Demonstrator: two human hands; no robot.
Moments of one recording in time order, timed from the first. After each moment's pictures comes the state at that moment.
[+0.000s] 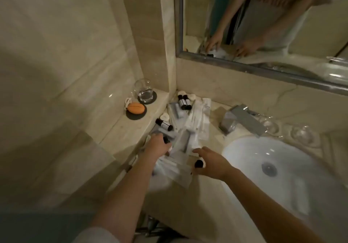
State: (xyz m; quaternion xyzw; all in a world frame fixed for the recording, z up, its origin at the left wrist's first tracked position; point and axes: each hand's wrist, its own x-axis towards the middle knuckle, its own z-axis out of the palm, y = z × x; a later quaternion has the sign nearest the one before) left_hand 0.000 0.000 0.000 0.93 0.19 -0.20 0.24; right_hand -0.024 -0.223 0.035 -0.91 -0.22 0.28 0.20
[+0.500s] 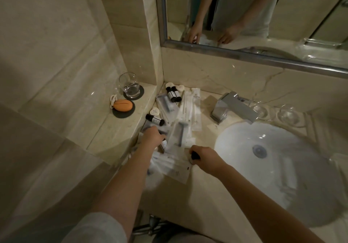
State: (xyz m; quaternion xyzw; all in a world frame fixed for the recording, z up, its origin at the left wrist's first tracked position) left_hand 0.026 0.002 -0.004 0.92 0.21 -0.23 0.24; right_hand -0.039 -0.205 0.021 -0.93 -0.14 0.26 0.23
